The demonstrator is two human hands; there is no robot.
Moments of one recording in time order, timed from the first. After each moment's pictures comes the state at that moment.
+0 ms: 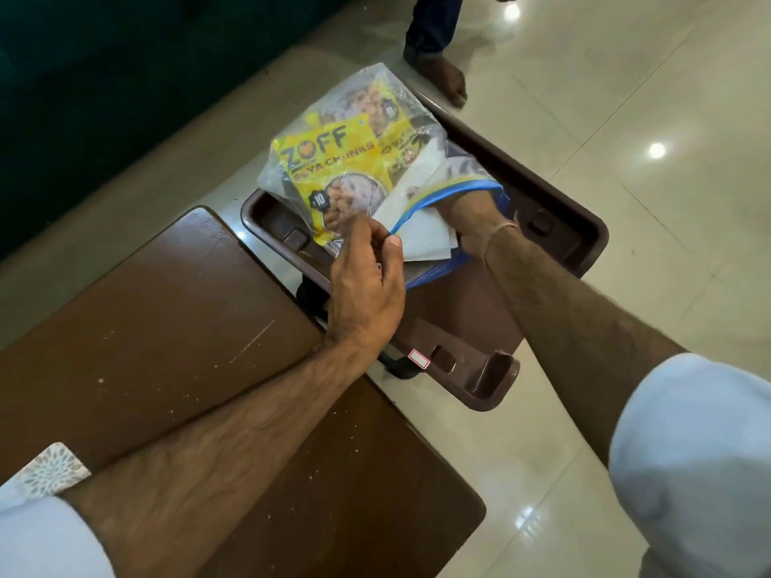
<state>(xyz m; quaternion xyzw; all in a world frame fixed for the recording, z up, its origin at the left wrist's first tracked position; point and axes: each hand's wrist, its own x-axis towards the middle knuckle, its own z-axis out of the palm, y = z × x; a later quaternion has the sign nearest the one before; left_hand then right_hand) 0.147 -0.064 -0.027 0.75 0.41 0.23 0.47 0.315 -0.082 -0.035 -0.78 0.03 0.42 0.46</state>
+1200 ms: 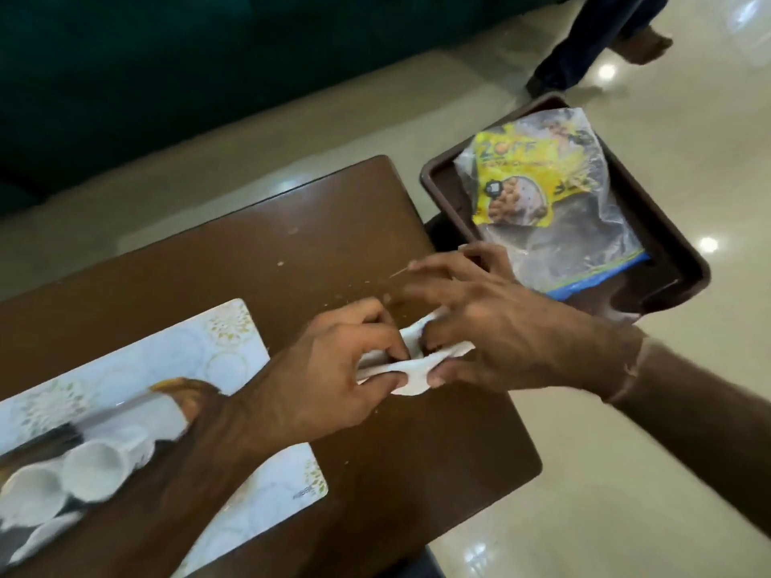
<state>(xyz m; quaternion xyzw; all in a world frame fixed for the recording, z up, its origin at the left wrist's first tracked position) -0.131 -0.041 0.090 0.82 0.30 0.02 0.49 0.087 -0.100 0.117 -0.52 -0.81 0.24 -0.08</state>
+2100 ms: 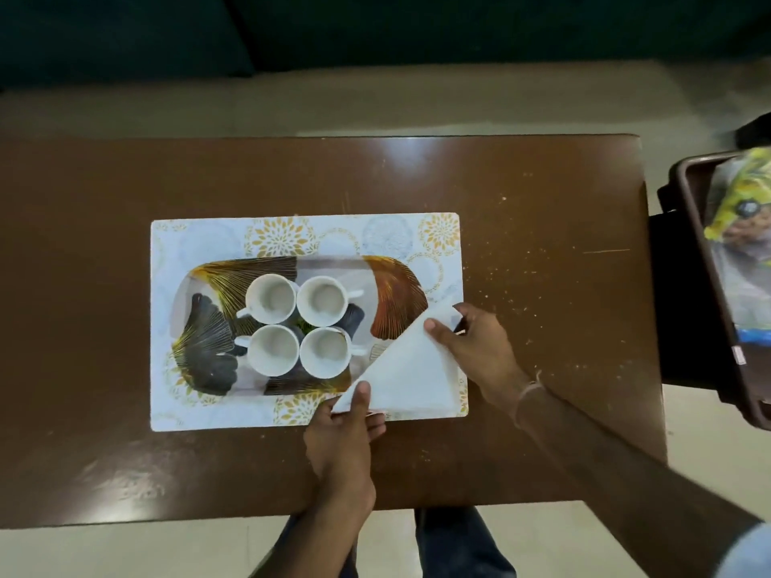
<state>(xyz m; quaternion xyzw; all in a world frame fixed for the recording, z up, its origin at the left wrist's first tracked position) -0.343 -0.219 -0.018 -0.02 0.80 0.31 0.51 -0.169 -0.128 -0.030 -0.75 -0.34 0.55 0.16</state>
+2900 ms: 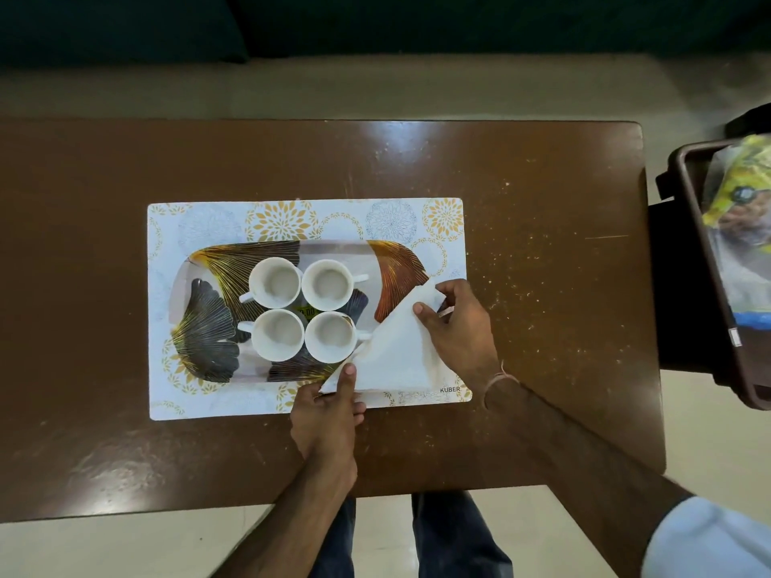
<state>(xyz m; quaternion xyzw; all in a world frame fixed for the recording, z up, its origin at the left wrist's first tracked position) -0.371 -0.218 -0.034 0.04 0.83 0.29 0.48 -0.205 -0.128 -0.027 -0.78 -0.41 0.45 0.16</state>
